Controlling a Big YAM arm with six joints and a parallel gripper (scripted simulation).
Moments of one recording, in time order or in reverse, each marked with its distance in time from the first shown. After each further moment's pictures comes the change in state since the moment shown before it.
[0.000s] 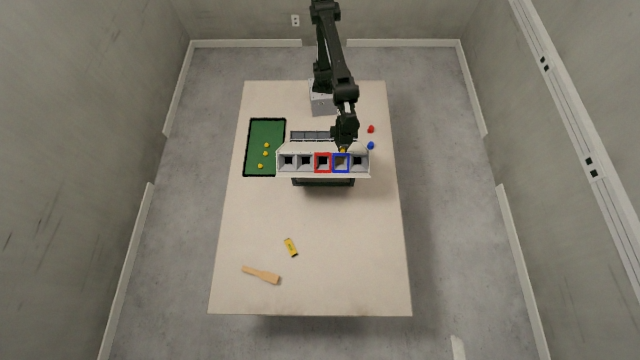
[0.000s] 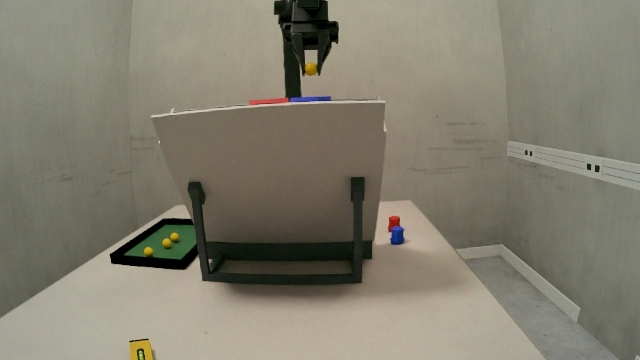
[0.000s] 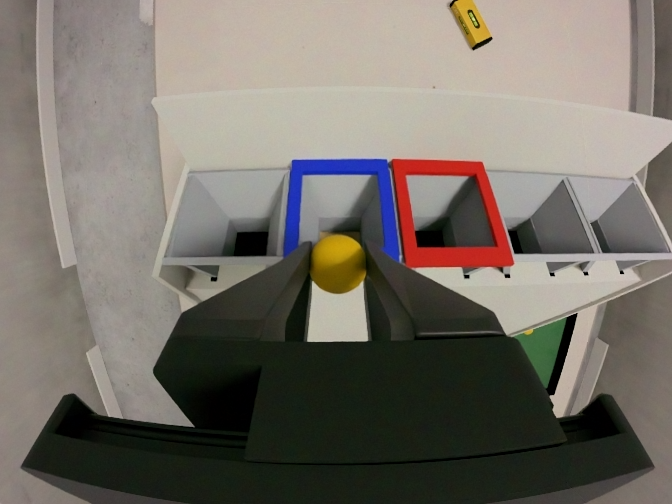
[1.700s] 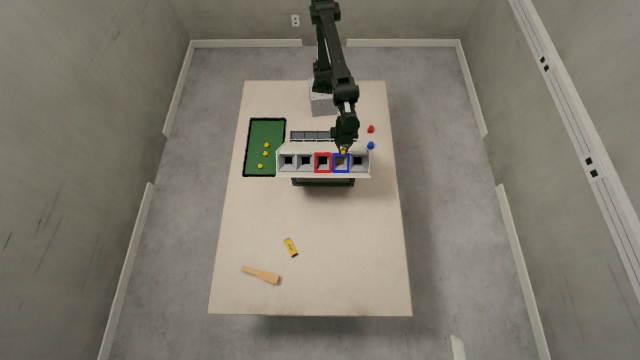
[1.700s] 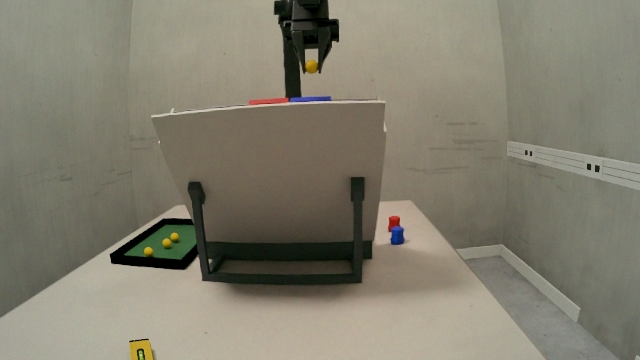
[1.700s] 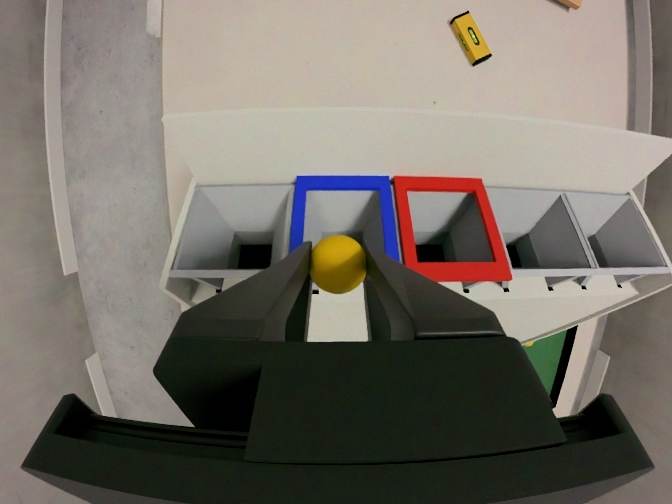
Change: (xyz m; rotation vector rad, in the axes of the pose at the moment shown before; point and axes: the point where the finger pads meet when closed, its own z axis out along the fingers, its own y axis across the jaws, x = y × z) arm -0.009 0.002 0.000 -0.007 -0.035 -0.005
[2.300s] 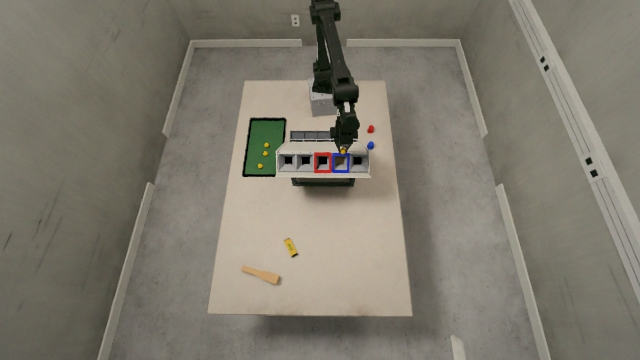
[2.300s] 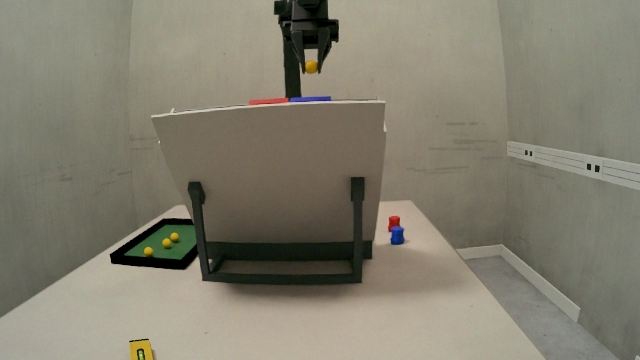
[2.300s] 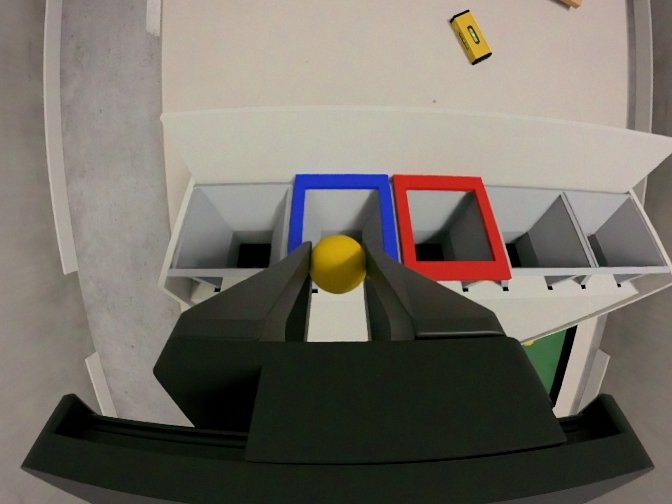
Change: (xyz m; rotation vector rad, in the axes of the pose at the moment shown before) arm 0.001 -0.001 0.000 0.000 0.003 0.000
